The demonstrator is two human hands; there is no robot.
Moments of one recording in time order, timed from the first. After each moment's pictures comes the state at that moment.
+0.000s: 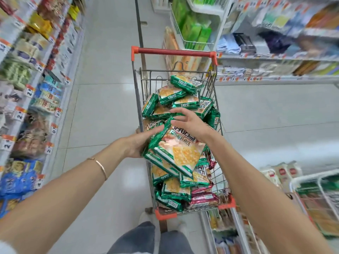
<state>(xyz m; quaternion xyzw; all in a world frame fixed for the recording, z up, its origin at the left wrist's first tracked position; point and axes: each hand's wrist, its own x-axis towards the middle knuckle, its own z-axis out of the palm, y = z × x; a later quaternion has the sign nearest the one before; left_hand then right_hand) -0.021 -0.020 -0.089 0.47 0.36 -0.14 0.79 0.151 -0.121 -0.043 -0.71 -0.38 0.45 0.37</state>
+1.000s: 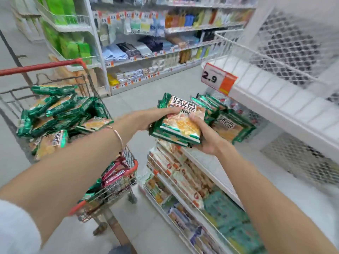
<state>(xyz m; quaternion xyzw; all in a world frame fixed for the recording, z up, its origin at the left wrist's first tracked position) 0.178 -0.397 0.043 0.73 0.12 -0.24 0.62 0.202 -0.600 0.017 -0.64 0.06 0.35 0.68</state>
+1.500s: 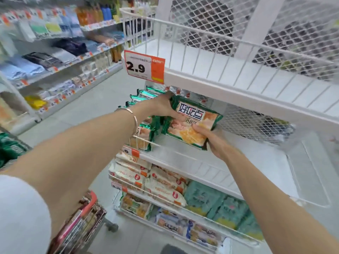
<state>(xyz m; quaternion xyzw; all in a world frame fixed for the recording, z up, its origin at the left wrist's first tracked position) 0.311 -0.558 0.032 0.93 -0.17 -0.17 0.28 0.215 -0.755 -0.038 -0.70 0.12 0.04 0.70</state>
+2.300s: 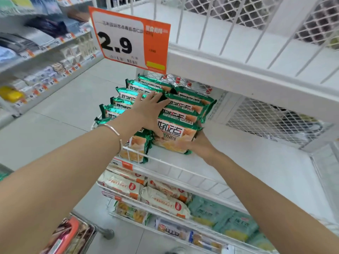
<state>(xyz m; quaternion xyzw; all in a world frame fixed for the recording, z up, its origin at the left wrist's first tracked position) 0.391 -0.540 -0.064 0.95 -0.28 -0.09 -0.05 0.296 -0.737 -0.137 -0.77 0.09 0.09 0.62</state>
